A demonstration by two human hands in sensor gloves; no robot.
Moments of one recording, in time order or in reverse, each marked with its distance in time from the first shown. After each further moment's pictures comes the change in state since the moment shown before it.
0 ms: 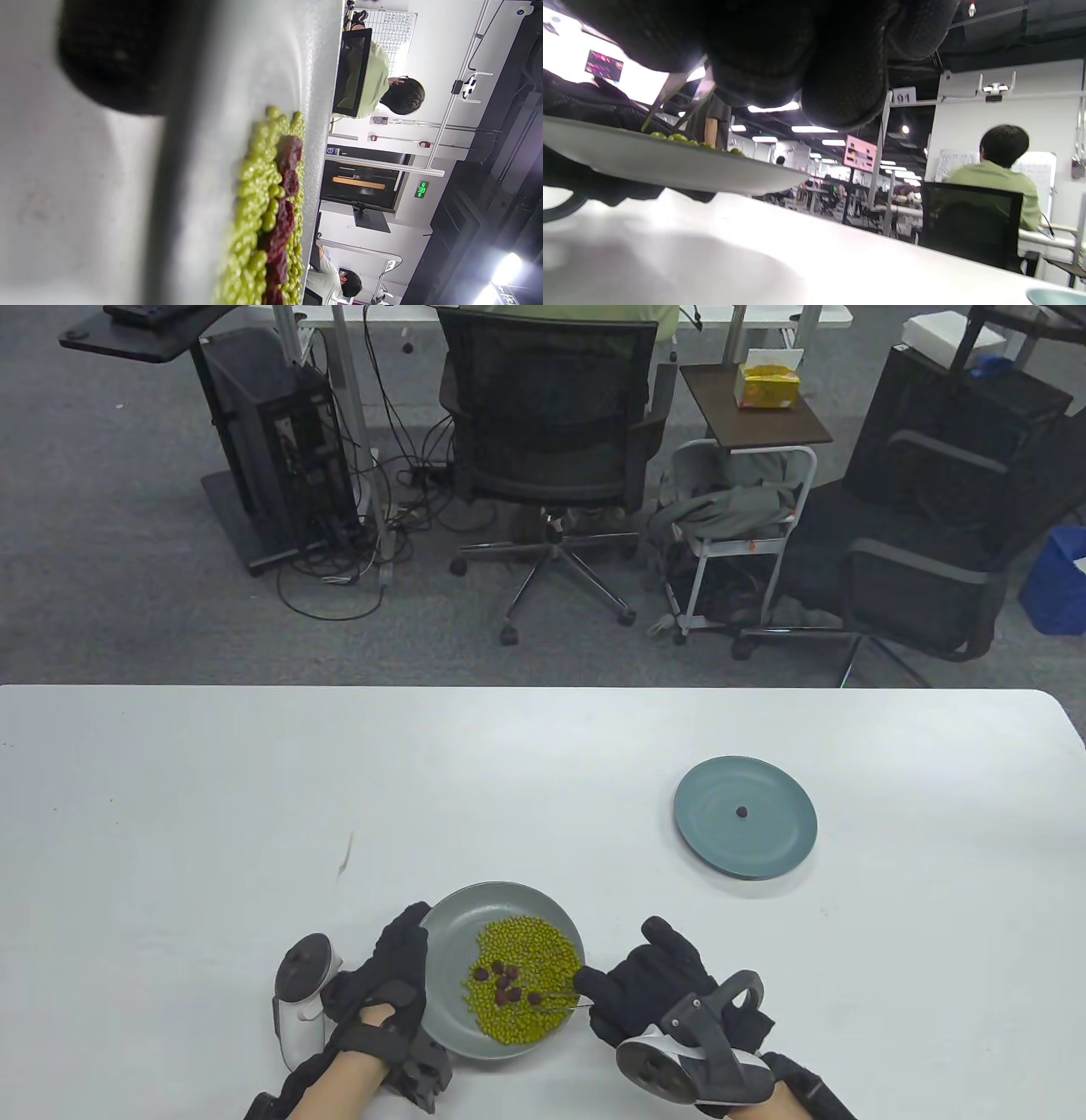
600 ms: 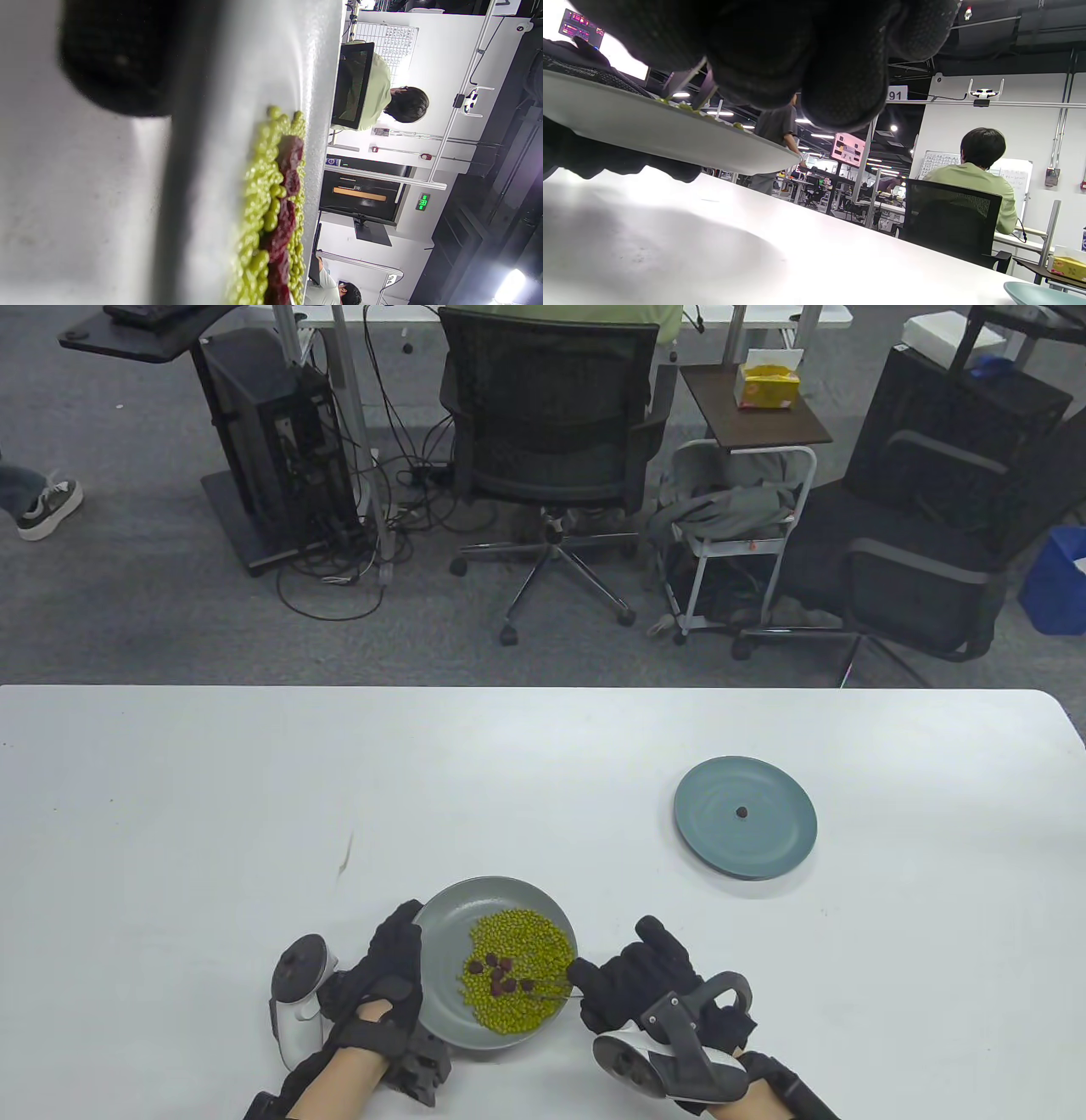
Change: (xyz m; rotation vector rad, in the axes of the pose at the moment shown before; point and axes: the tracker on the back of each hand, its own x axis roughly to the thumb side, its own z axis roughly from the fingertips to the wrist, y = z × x) left_hand -0.006 0.006 -0.003 0.030 0.013 0.023; right_hand 0.009 0.013 -0.006 -0.026 0.034 0.086
